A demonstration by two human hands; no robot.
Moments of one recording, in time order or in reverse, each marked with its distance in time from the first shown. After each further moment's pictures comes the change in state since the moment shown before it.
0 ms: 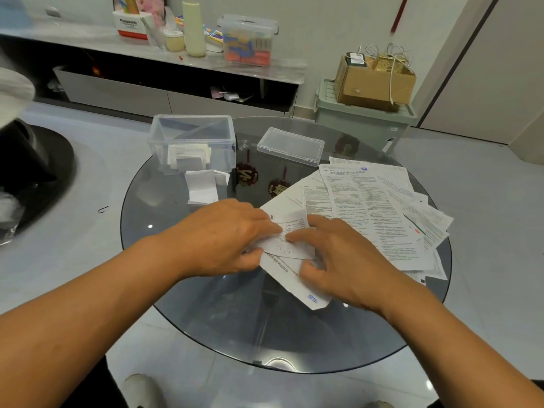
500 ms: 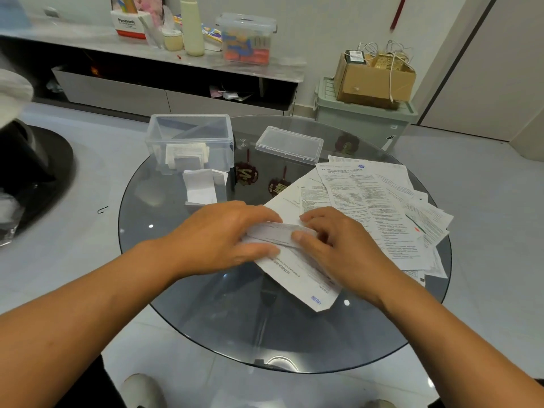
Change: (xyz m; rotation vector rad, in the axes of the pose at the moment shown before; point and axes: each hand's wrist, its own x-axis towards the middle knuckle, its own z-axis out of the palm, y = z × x) left_hand 0.000 0.001 0.006 -0.276 0.046 -0.218; right_hand 0.010 0.008 0.008 0.357 0.171 0.140
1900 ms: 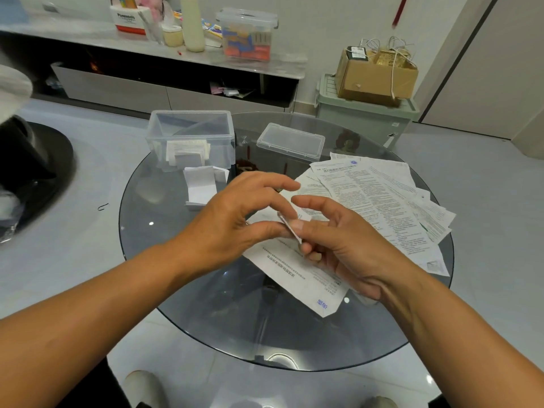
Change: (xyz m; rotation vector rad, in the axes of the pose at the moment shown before) left_hand 0.004 0.018 -0.003 -0.367 0.314 0.177; right_hand -0.002 -0.024 -0.008 1.101 -0.183 0.311
